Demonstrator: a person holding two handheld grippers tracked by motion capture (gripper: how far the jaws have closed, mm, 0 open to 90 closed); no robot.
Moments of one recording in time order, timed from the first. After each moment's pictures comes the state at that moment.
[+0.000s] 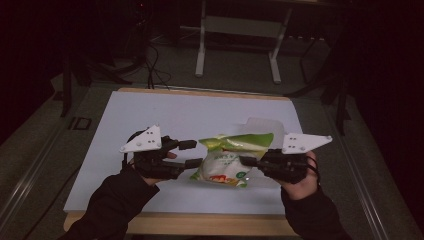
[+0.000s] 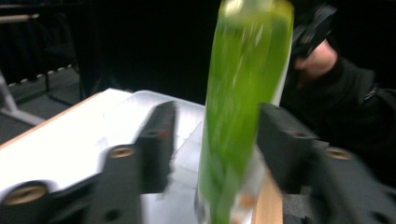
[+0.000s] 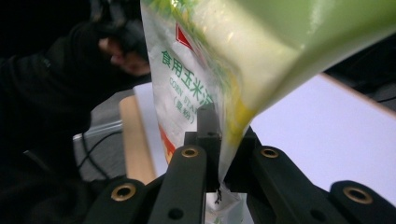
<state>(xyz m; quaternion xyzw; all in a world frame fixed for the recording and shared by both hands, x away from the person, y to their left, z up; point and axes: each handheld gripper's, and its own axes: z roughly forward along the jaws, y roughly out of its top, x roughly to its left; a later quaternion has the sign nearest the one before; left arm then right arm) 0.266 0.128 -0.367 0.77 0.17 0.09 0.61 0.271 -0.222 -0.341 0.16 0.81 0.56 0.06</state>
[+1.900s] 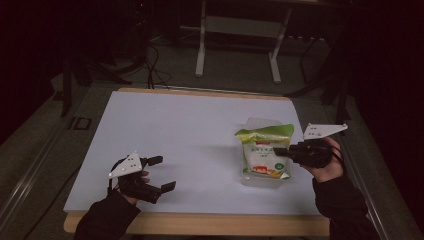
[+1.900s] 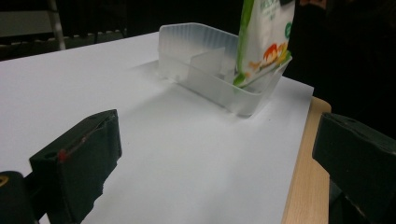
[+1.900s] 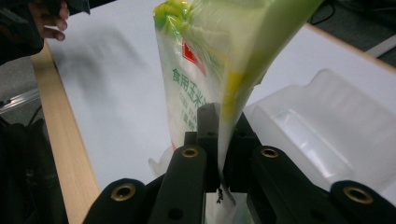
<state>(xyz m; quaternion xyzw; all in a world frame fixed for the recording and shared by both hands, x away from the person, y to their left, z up) 0.256 0.180 -0.478 0.75 0.27 0.10 0.59 0.328 -0.306 -0.379 0.26 0.85 0.44 0.09</state>
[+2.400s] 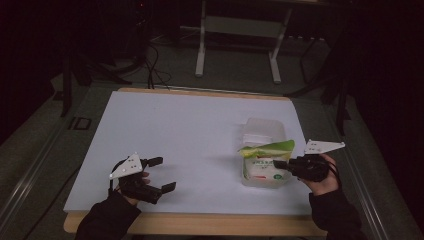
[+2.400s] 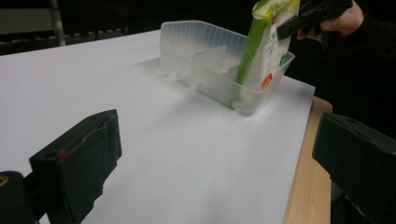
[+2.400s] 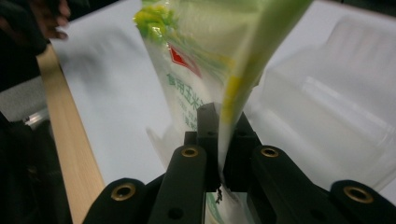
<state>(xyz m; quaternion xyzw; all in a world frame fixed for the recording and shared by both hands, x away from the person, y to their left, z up) 0.257 0.180 -0.483 0.75 0.28 0.10 0.59 0.318 -0.326 -0.436 0.29 0.83 0.47 0.06</state>
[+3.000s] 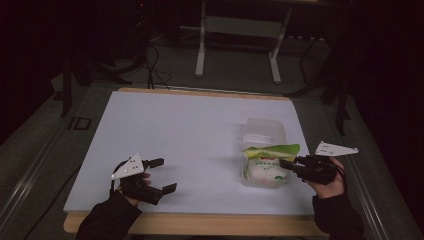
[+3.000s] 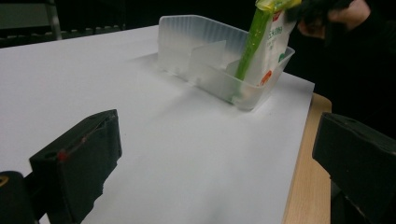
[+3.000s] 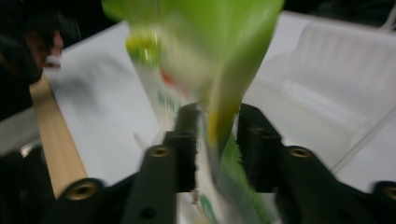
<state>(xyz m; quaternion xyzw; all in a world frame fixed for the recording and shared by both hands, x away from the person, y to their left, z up) 0.258 0.178 -0.489 0.75 0.28 0.10 0.59 0.309 -0.346 -0.429 0.33 0.78 0.52 0.09</state>
